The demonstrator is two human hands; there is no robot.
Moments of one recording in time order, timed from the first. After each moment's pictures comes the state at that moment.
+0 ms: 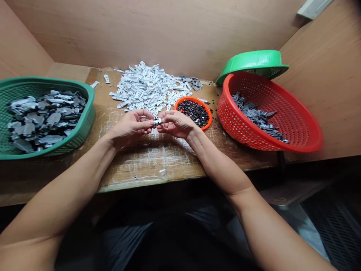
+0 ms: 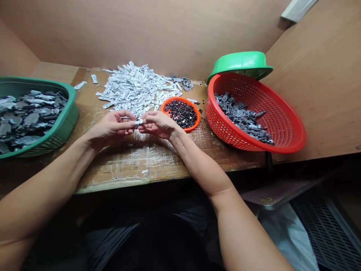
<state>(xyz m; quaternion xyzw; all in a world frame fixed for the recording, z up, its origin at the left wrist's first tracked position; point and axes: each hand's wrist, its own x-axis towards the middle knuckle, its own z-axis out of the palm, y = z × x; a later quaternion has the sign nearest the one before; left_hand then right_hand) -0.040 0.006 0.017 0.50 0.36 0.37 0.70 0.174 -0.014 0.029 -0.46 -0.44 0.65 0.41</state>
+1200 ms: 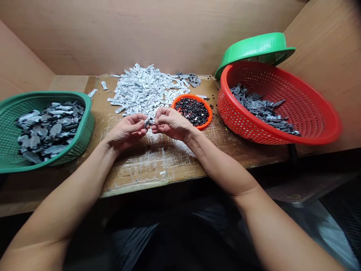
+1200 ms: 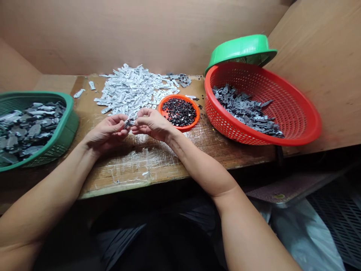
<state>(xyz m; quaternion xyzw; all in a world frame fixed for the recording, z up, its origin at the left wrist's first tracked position) -0.045 0.008 0.020 0.41 0.36 0.38 0.75 0.169 -0.009 0.024 -0.38 -0.39 0.71 0.44</state>
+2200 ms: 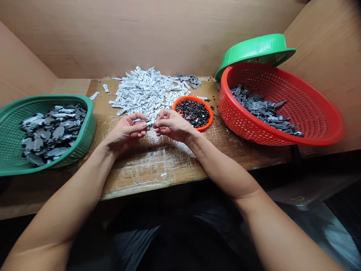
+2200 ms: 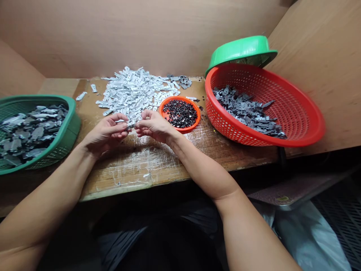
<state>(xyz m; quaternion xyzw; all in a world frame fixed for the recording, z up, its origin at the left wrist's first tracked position) -0.052 0.014 0.021 0.45 0.36 0.37 0.73 0.172 -0.005 0.011 -0.36 -0.39 0.72 0.45</state>
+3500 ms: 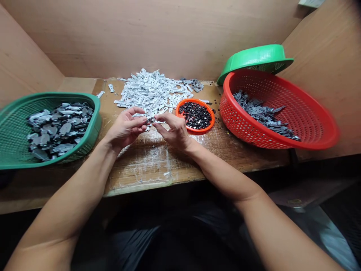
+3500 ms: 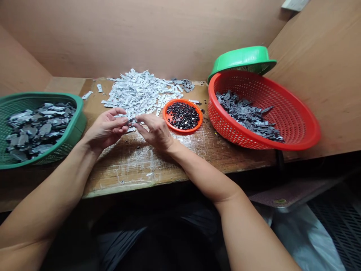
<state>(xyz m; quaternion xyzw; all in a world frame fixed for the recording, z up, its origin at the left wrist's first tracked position) -0.056 0.016 0.030 0.43 0.35 0.44 0.70 0.160 -0.010 -0.023 -0.41 -0.76 0.14 0.48</state>
